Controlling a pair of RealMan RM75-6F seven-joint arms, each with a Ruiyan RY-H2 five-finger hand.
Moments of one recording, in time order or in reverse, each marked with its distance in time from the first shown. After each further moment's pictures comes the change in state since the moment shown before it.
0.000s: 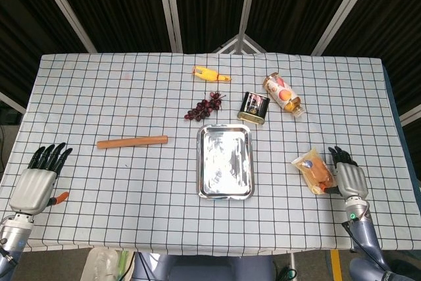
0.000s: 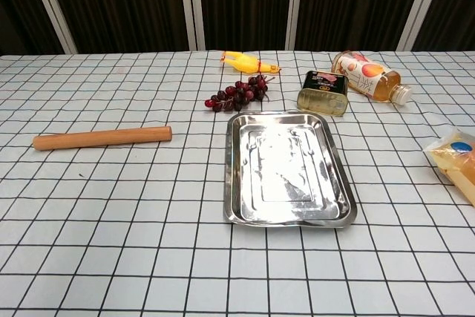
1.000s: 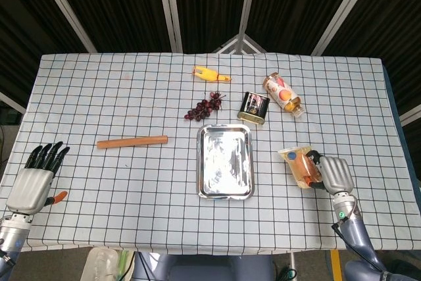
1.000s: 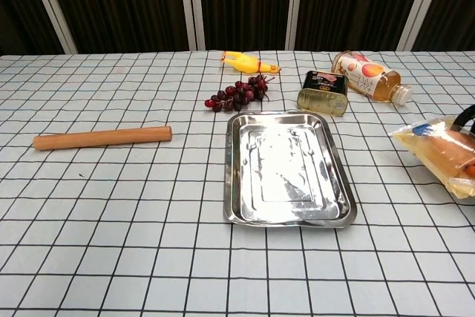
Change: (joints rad) left arm 0.004 0.013 -0.002 -0.006 0.002 0.013 -0.025; right arm 0.038 0.055 -0.006 -0.177 -0.099 0.078 -0.032
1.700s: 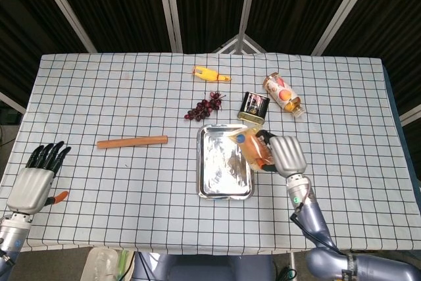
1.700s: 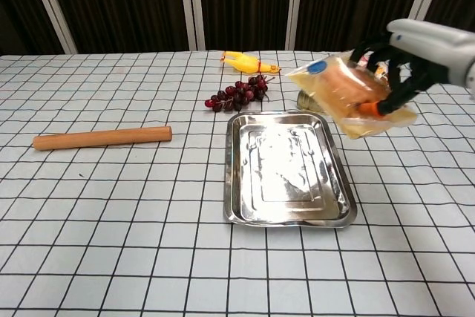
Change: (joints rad) left arm -0.006 0.012 0.002 -0.002 0.009 -0.006 -0.033; right arm 0.222 -0.131 0.147 -0.281 0.183 0.066 -0.370
